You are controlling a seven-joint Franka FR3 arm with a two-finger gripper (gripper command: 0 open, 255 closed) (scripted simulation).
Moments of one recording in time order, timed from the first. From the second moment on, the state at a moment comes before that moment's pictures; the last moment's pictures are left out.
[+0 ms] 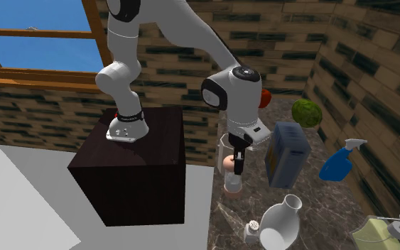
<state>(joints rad) -0.27 0.35 -0.43 -2.00 0.25 2.36 -0.62</state>
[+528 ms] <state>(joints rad) -0.26 0.28 -0.45 -1.97 0.21 2.27 -0.59</state>
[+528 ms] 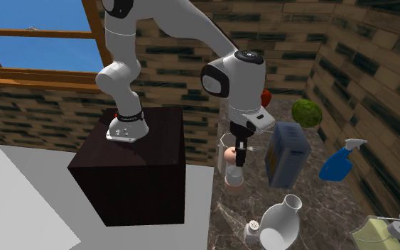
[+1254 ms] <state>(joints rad) -0.25 0.21 -0.46 -1.91 0.16 2.15 -0.55</state>
